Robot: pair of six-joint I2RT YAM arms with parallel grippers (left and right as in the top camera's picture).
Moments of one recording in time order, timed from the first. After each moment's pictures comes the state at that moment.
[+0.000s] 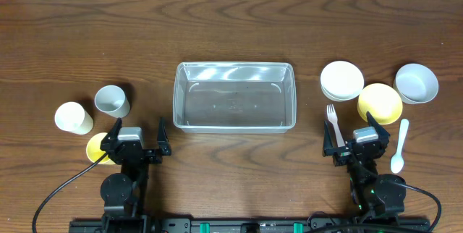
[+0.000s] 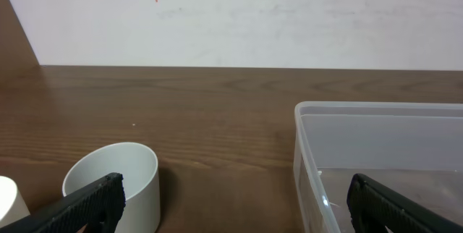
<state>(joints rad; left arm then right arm) 0.00 0.01 0.01 -0.11 0.00 -0.01 0.09 0.01 0.01 -0.06 -0.07 -0.15</state>
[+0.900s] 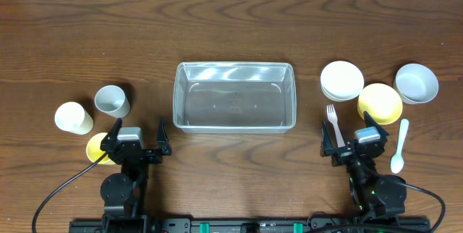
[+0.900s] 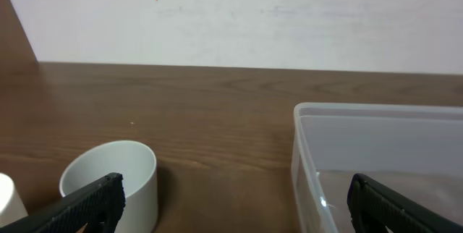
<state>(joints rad) 0.00 0.01 0.01 -0.11 0.00 -0.04 0.09 0.01 0.01 -0.04 -0.12 -0.05</state>
